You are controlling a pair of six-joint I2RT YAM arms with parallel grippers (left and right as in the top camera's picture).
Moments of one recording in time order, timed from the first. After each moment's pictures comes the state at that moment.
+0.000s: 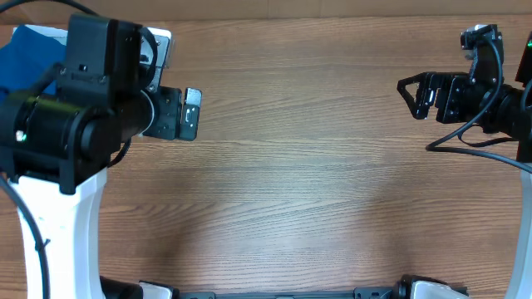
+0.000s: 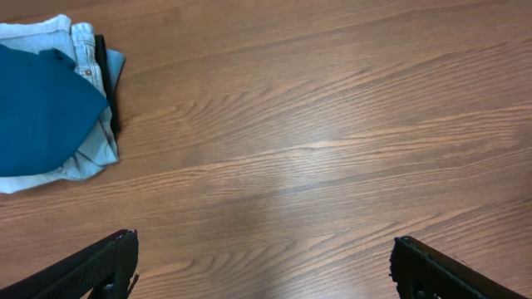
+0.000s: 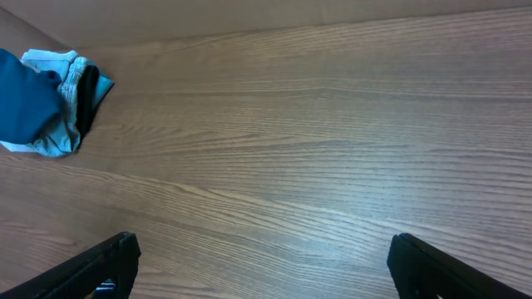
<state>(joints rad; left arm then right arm) -0.25 1.57 2.29 -1.69 -0.06 -0.06 -0.17 1.38 1.76 -1.24 -0.51 -0.07</state>
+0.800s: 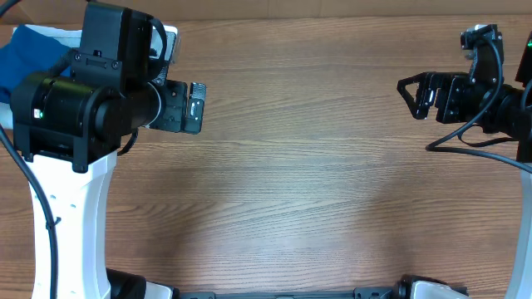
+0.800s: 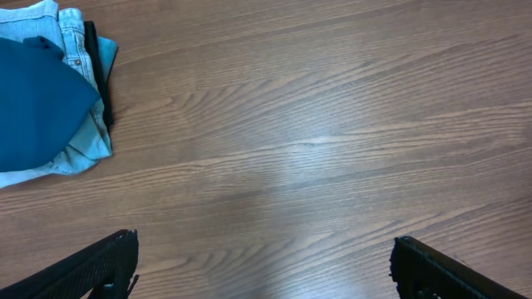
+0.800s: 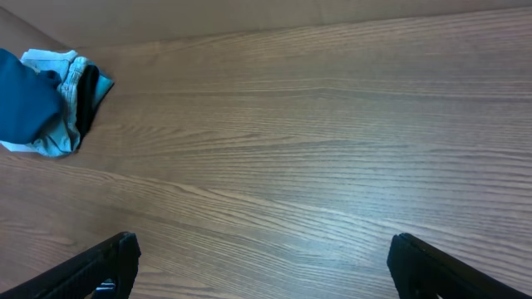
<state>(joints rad) -0.25 1.61 2.29 -1.69 -0.06 -0.08 -0.17 1.38 1.76 -1.24 -0.51 -0.07</state>
